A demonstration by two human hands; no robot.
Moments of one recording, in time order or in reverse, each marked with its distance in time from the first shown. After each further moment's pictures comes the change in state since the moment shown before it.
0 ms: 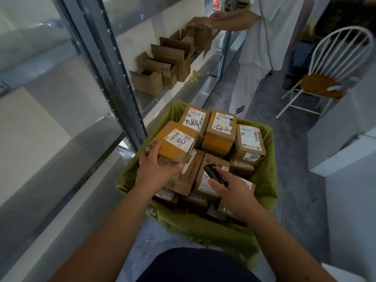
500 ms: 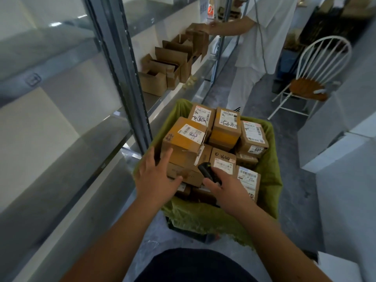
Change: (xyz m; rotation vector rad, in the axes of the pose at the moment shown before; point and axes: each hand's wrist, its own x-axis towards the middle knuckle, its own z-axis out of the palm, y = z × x) left_hand -0.039 -0.063 -0.028 0.451 0.121 0.339; right_hand -0.035 -0.036 0.061 -0.115 0.074 -0.025
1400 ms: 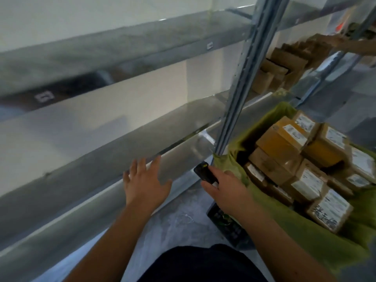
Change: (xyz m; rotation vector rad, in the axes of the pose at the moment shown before) left_hand -0.216 -0.201 -0.074 0.114 0.116 -0.588; right_hand -0.074 -0.124 0.177 -0.405 -0.285 -0.440
